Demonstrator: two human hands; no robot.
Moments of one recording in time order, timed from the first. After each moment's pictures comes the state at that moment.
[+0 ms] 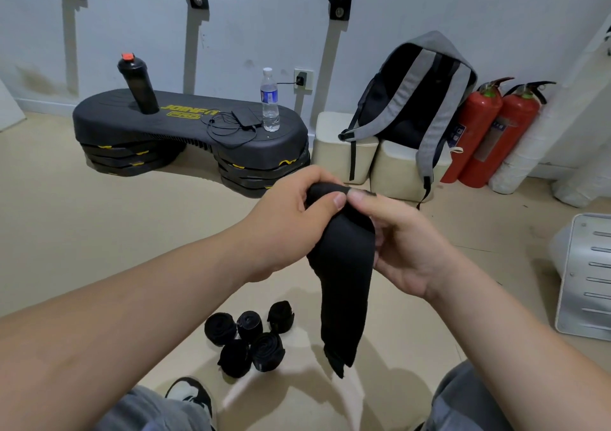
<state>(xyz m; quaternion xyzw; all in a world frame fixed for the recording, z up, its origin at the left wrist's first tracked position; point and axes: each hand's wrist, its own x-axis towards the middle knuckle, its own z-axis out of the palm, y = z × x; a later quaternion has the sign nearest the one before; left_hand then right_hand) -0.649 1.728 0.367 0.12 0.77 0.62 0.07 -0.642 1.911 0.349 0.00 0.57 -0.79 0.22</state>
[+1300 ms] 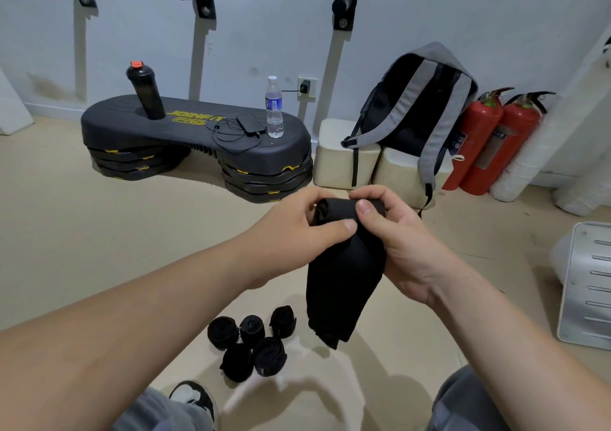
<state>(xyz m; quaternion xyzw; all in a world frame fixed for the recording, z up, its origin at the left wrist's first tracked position) -0.644 1.722 0.367 0.11 0.77 0.61 0.13 -0.640 1.906 0.345 -0.01 0.59 -0.80 0.10</state>
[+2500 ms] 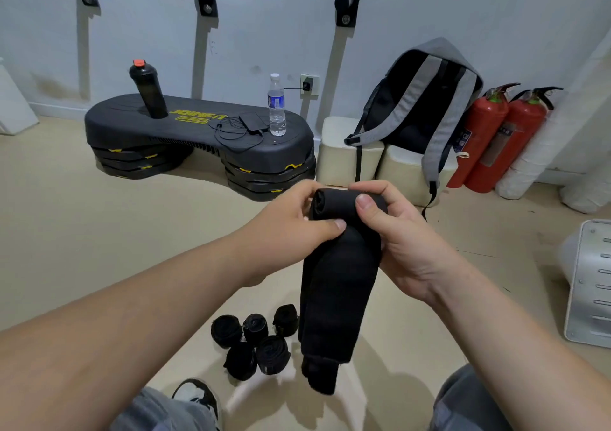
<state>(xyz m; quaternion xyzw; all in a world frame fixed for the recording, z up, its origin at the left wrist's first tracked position) -0.645 1.714 0.367 0.10 0.77 0.62 0.15 -0.641 1.900 0.345 -0.03 0.58 -0.81 0.10</state>
